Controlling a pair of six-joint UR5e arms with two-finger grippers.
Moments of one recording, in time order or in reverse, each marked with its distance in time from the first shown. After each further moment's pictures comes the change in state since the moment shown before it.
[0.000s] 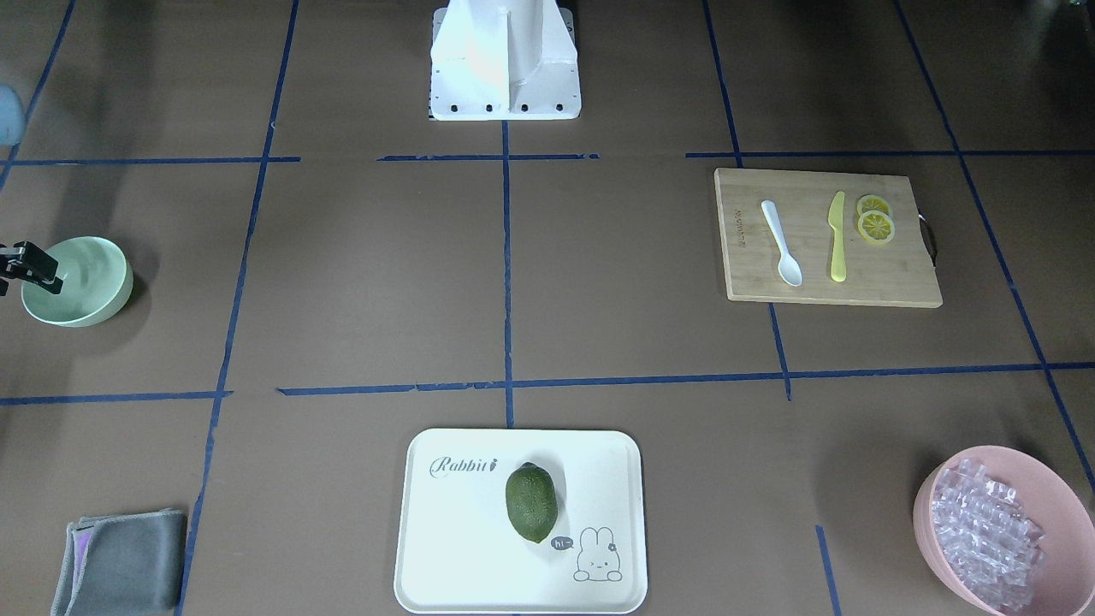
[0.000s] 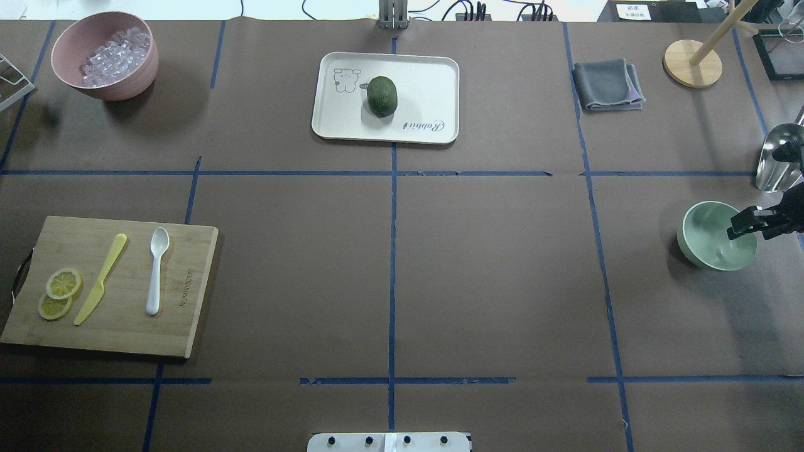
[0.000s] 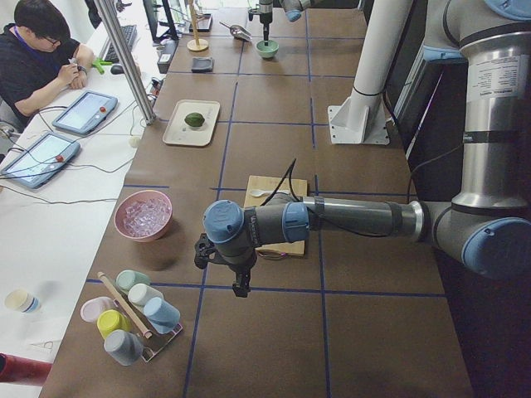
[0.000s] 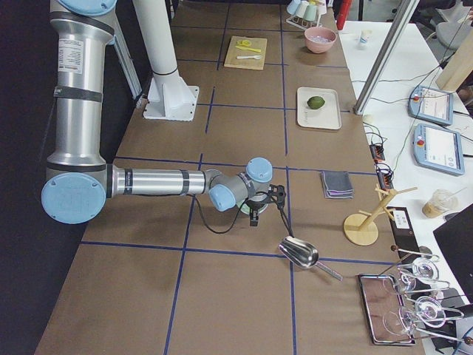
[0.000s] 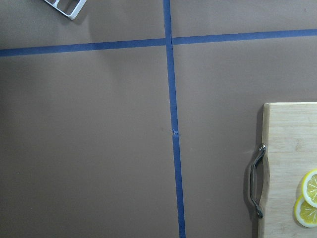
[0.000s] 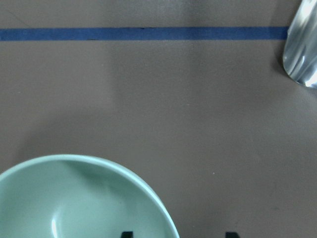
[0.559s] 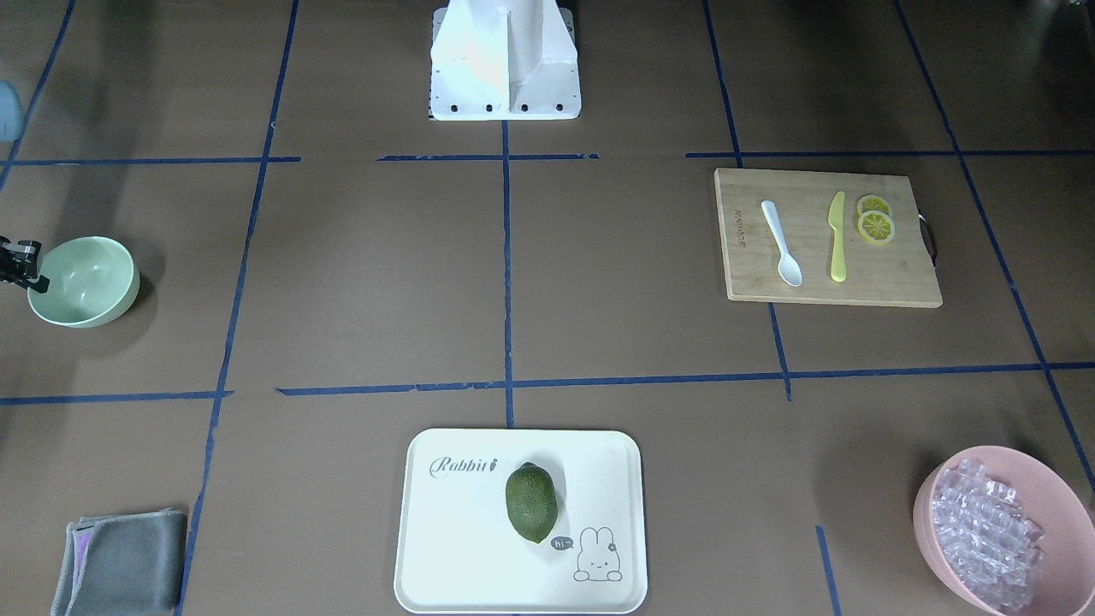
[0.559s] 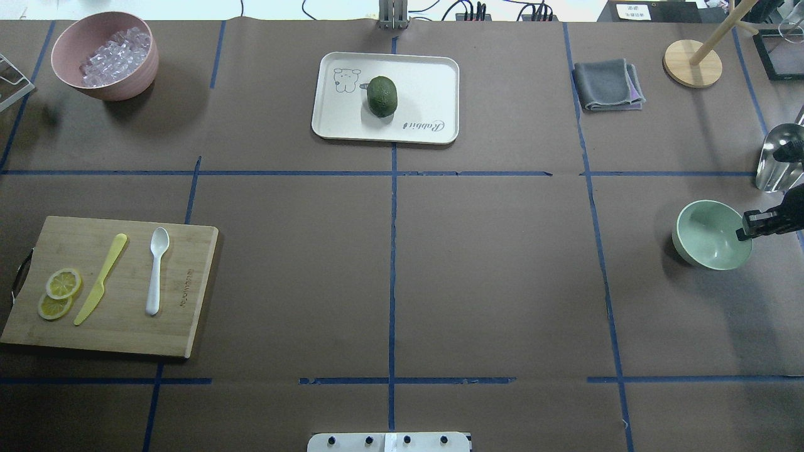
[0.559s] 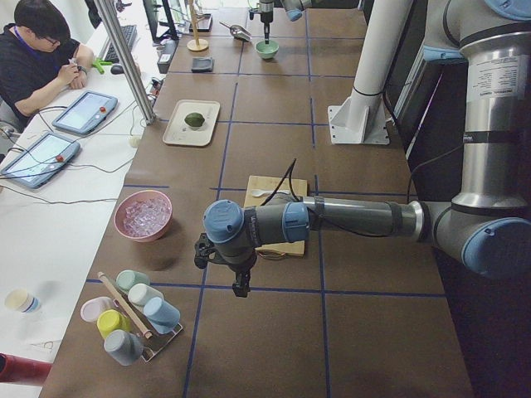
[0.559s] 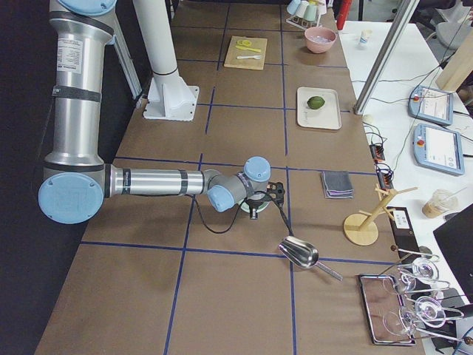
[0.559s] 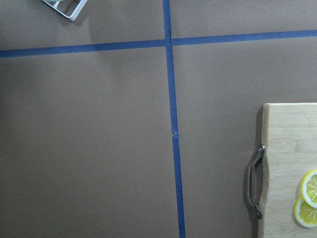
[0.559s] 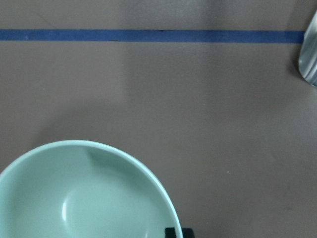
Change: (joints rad) left arm -0.001 0.001 0.000 -0.002 0.000 -0.001; right arm 0.008 -0.018 0.021 0.074 0.053 0.004
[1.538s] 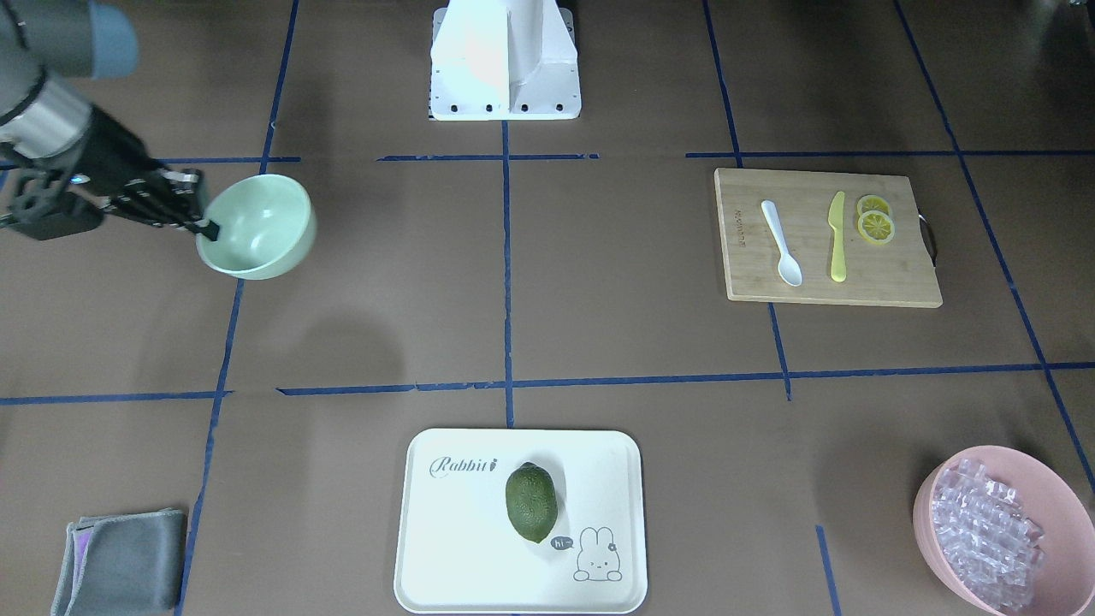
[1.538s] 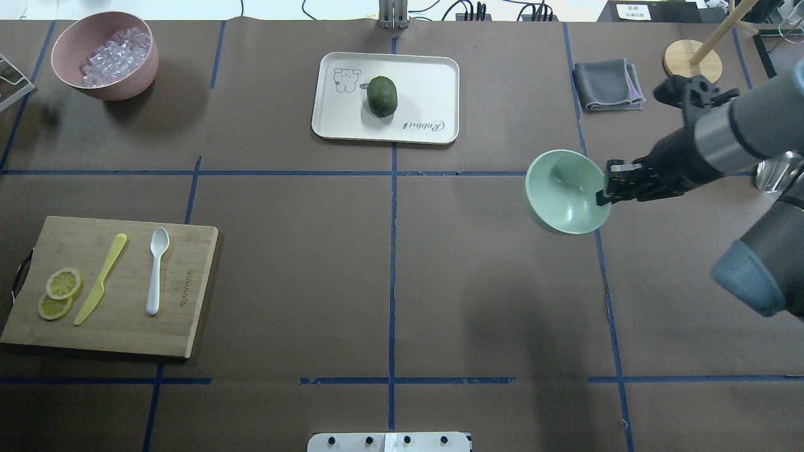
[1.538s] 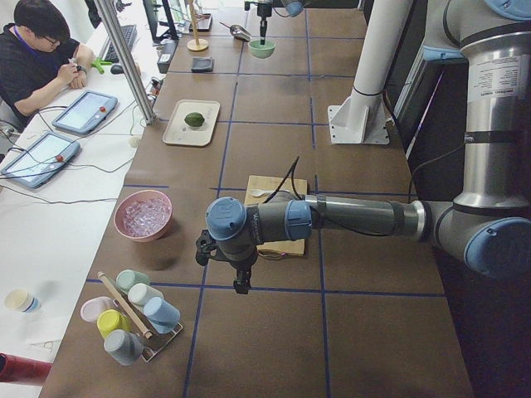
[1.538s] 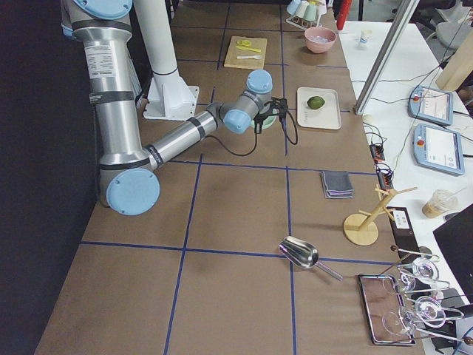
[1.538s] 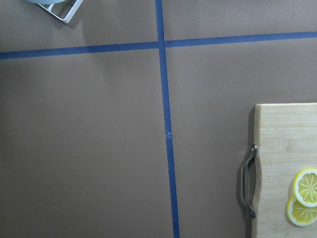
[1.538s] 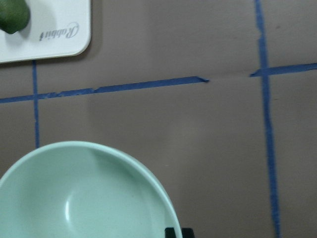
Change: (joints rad) left arm -0.001 0.009 -0.020 -0.001 -0.013 -0.004; right arm -0.234 0.323 0.385 -0.324 -0.063 0.500
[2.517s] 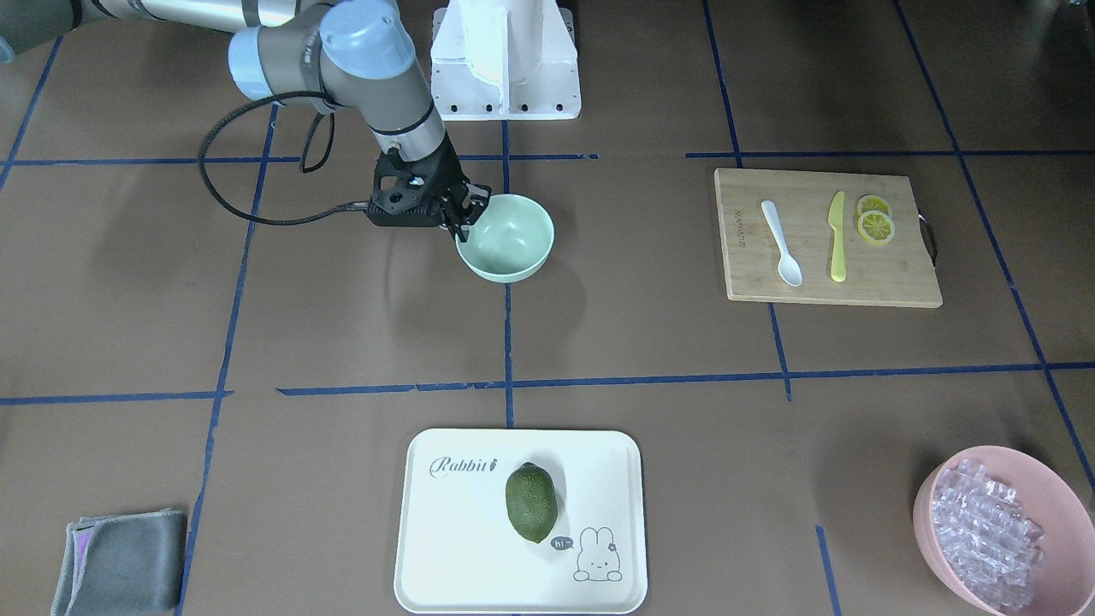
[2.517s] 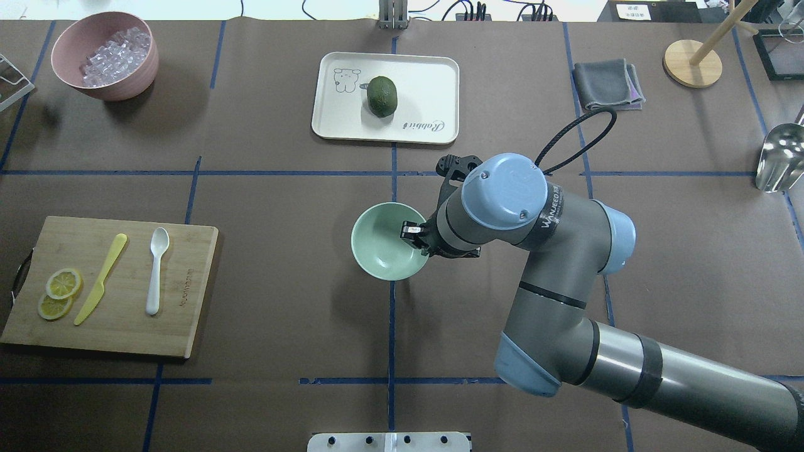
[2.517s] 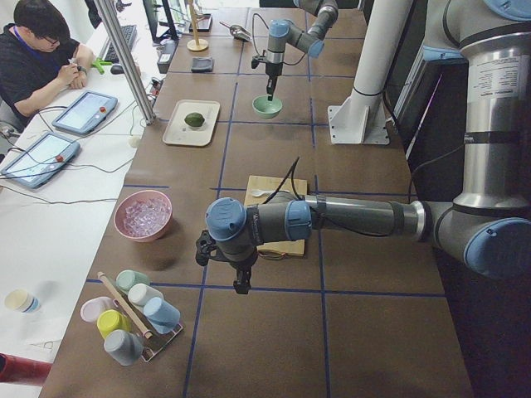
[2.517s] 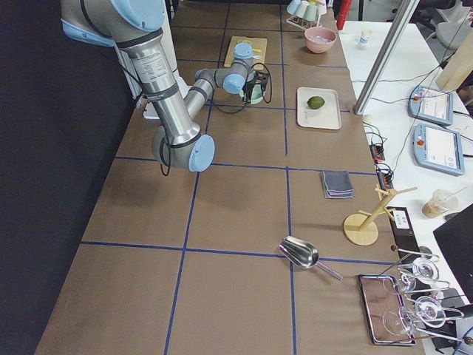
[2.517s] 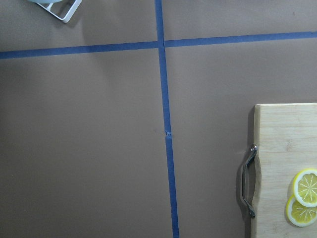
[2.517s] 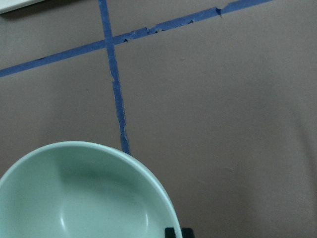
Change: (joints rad) left arm 0.001 -0.001 0.000 0.000 0.000 0.000; right arm -0.389 0.391 -0.283 -0.060 -0.398 0.354
